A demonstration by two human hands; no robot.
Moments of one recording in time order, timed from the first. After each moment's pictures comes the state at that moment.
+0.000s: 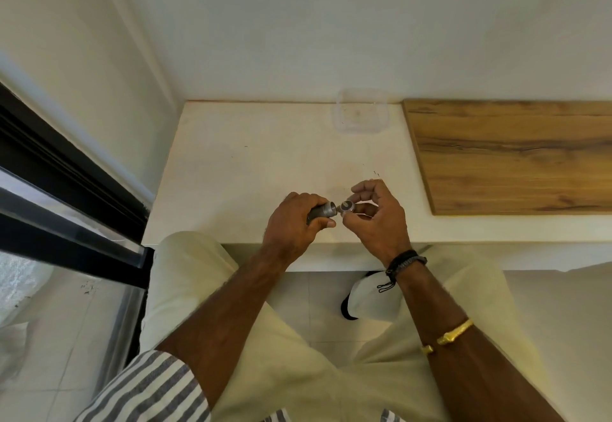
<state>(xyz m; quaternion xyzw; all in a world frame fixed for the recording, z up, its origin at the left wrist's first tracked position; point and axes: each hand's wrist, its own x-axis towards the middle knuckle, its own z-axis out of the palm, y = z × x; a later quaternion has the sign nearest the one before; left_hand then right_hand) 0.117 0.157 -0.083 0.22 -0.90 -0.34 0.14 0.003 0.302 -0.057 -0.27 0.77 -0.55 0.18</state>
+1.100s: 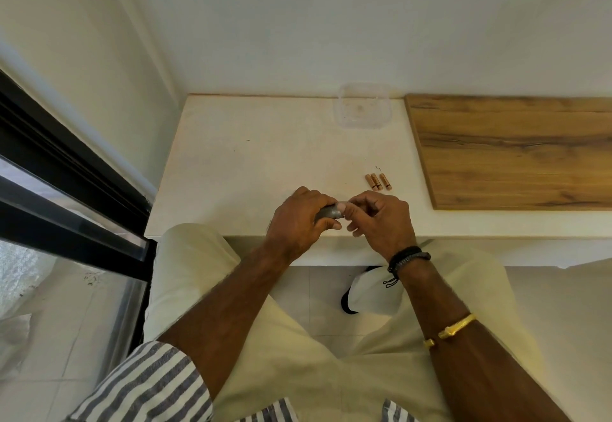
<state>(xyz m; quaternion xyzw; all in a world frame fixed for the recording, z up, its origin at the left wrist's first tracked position) 0.121 0.165 -0.080 0.16 -0.93 -0.30 0.15 0.003 0.310 -0.062 -0.31 0.80 -0.49 0.18</state>
